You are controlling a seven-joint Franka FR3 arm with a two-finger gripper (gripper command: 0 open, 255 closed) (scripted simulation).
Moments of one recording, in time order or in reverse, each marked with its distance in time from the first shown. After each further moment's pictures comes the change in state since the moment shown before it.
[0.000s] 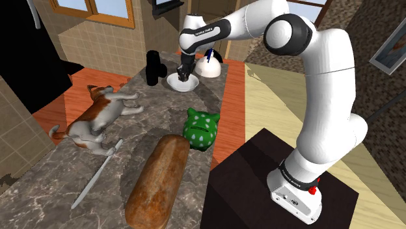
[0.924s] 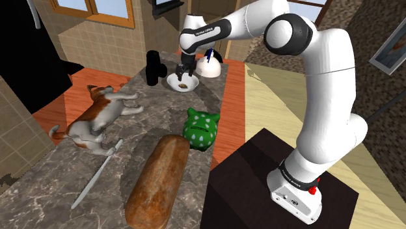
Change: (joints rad) arm -0.003 -0.003 0.000 -0.004 0.001 0.000 -0.003
